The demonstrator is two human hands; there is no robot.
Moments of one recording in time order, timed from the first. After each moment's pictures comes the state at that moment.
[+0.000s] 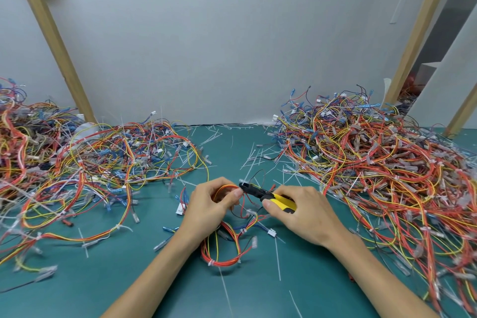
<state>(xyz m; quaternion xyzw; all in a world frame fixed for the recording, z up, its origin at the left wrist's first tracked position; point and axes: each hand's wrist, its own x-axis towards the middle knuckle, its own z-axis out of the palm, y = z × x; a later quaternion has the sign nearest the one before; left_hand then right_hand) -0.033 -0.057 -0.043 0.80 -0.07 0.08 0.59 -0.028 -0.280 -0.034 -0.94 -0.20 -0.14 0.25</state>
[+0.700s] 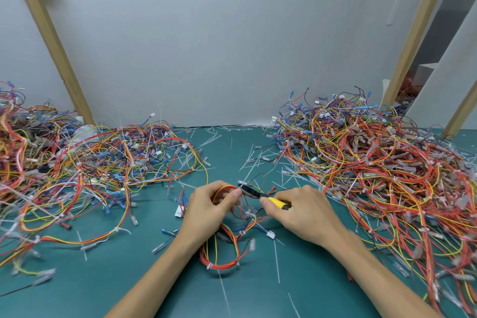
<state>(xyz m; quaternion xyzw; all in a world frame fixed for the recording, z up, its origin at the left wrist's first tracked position) -0.035 -0.062 -0.042 0.80 -0.07 0.10 0.59 -0.026 -0.274 -0.029 -0.96 -0.17 -0.14 0.19</state>
